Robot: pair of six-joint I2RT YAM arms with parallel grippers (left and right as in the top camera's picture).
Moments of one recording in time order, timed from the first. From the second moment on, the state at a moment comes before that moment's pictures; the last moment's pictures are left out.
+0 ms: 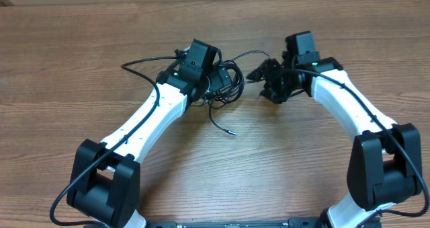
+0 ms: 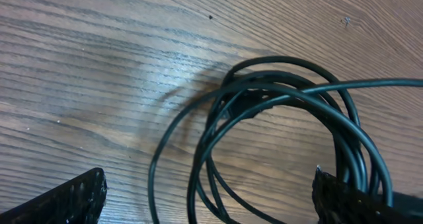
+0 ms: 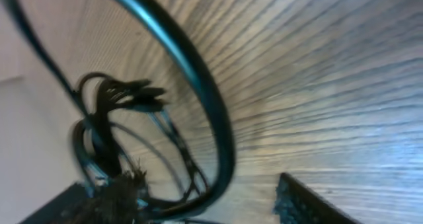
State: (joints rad) left arm -0.46 1.77 1.31 -0.55 -0.01 -0.87; right arm 0.23 1.81 1.28 -0.61 -0.47 0.96
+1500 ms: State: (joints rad) left arm -0.46 1.91 1.28 -0.59 -0.13 -0.78; right arm -0.10 1.81 1.27 -0.59 -0.23 0.82
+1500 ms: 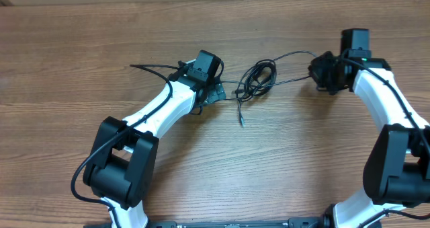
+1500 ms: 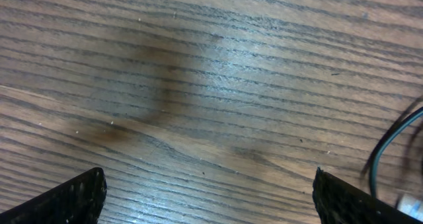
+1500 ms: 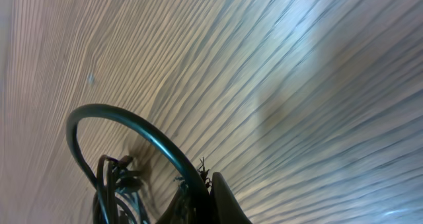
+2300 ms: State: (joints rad) left arm -0.46 1.91 1.28 -0.59 -0.13 -0.78; right arm -0.15 1.81 1.27 -0.41 -0.12 -0.18
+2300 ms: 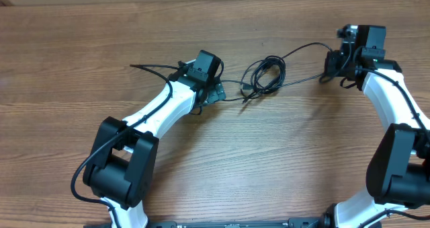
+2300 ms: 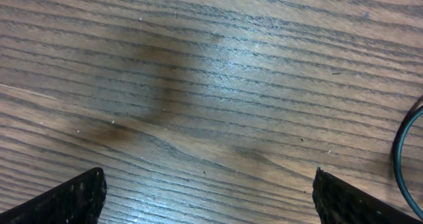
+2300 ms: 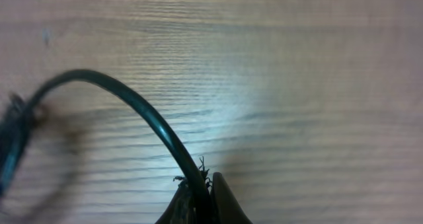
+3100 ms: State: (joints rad) left arm -0.46 1.91 1.28 -0.61 -0.14 -0.78; right arm -0.15 1.81 1.26 0.31 0.38 -1.30
